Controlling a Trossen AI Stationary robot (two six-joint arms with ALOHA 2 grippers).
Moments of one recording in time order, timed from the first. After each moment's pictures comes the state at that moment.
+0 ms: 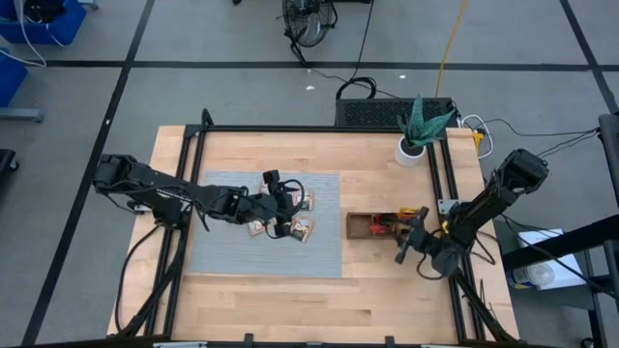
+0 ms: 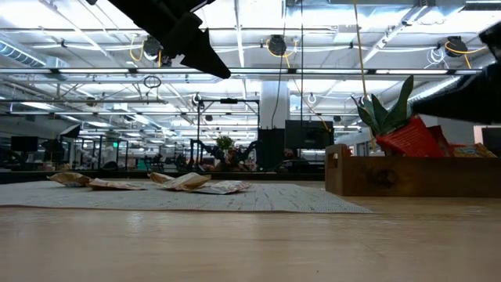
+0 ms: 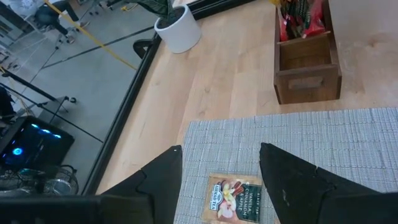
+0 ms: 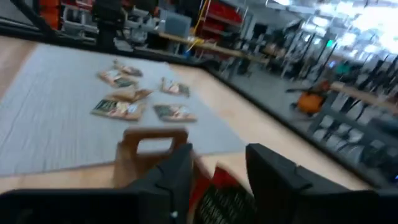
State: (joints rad) left arm -0.16 1.44 0.92 -0.08 -0.55 0.16; right arm 0.91 1.30 0.09 0.66 1.40 0.30
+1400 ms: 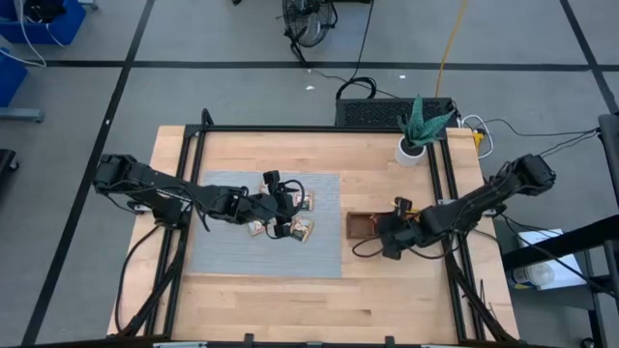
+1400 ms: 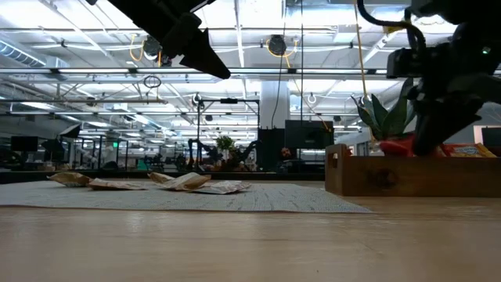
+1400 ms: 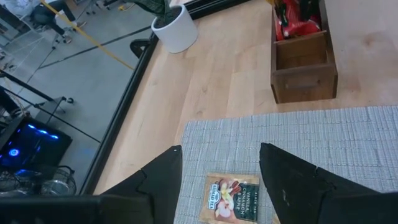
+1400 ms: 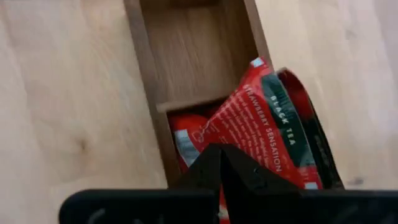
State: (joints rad) left arm -0.16 1.44 0.92 -0.08 -0.54 0.16; right arm 0.41 1.28 0.67 -0.72 0.44 0.55
